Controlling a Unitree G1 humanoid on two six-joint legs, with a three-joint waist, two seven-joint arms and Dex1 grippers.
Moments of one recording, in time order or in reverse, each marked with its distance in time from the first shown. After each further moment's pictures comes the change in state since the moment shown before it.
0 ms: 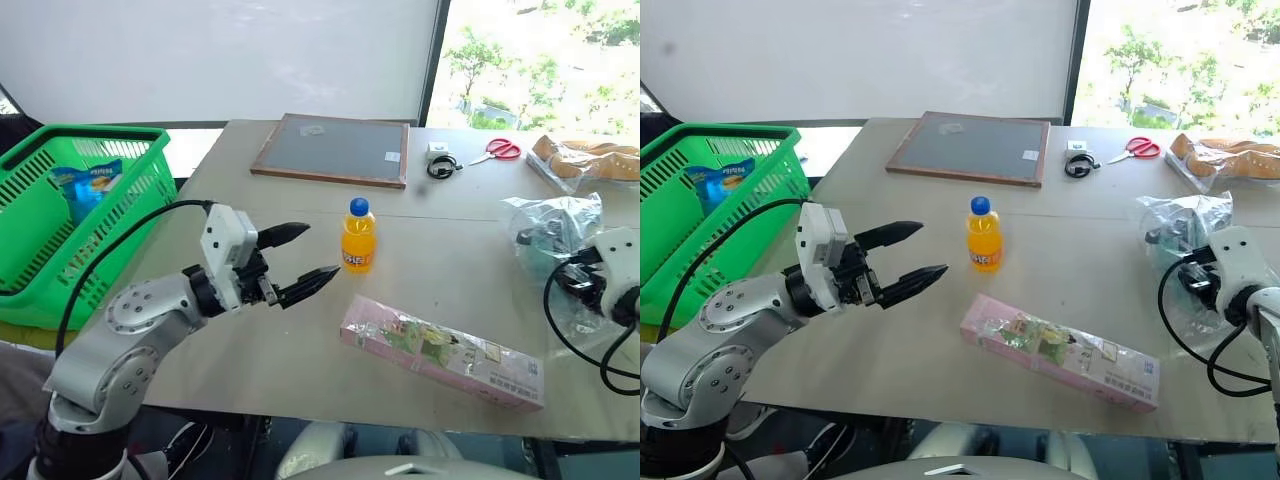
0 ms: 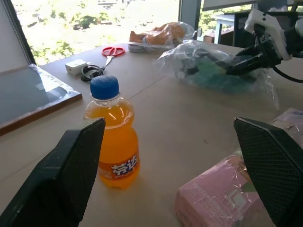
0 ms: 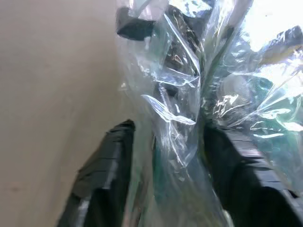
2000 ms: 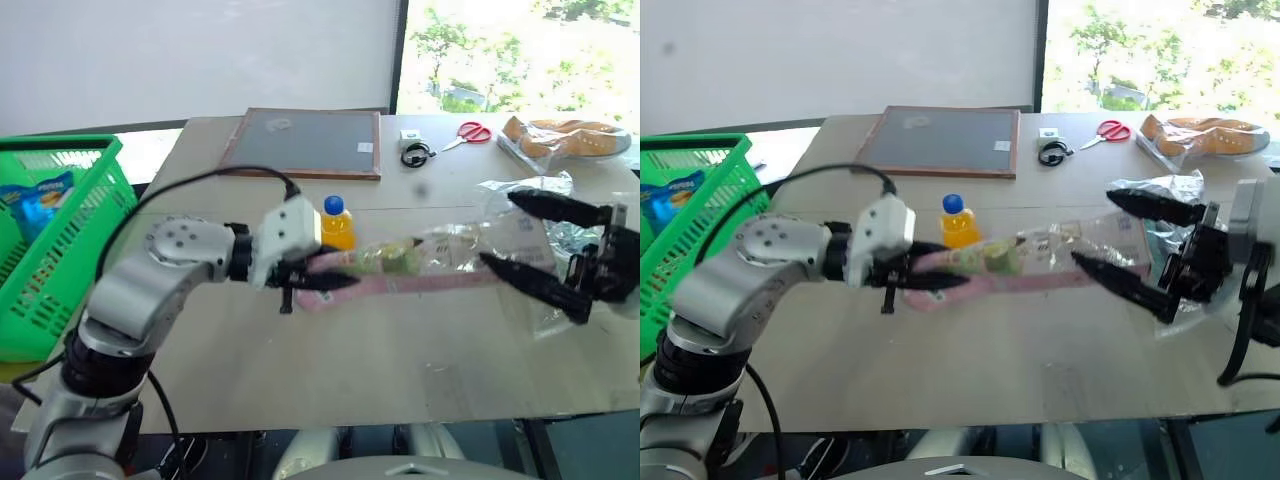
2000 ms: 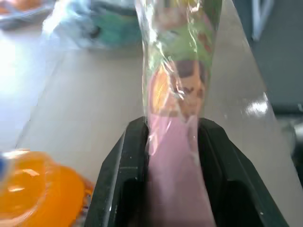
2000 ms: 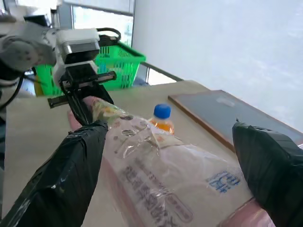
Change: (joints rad) left arm -0.473 0.058 -0.128 0.070 0.181 0.262 -0.308; right arm -0.095 -0.078 -0.138 -0.267 0.893 -0.310 0.165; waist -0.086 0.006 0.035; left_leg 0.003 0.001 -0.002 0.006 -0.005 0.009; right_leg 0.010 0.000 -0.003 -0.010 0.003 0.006
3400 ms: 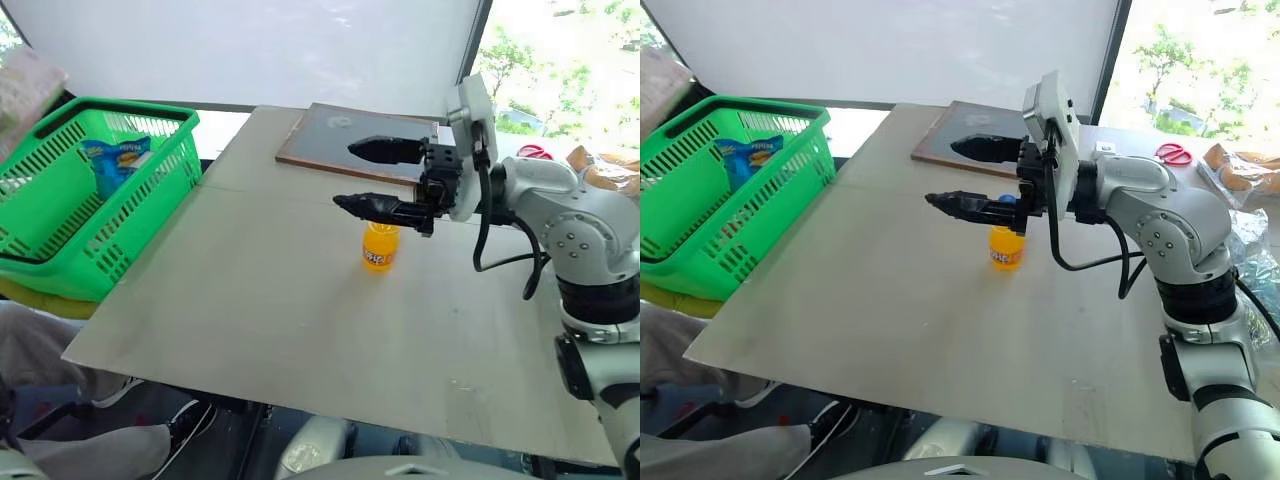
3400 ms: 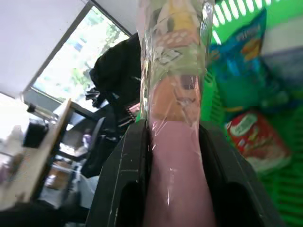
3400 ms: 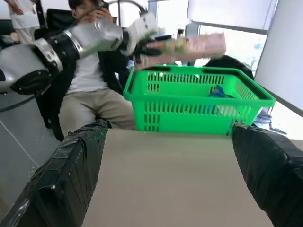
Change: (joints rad) left arm -0.167 0.478 0.070 1.452 0.663 -0.725 0.503; right arm -0.732 0.387 0.652 0.324 -0.252 0.118 0.022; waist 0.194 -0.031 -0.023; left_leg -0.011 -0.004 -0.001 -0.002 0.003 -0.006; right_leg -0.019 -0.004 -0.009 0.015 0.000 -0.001
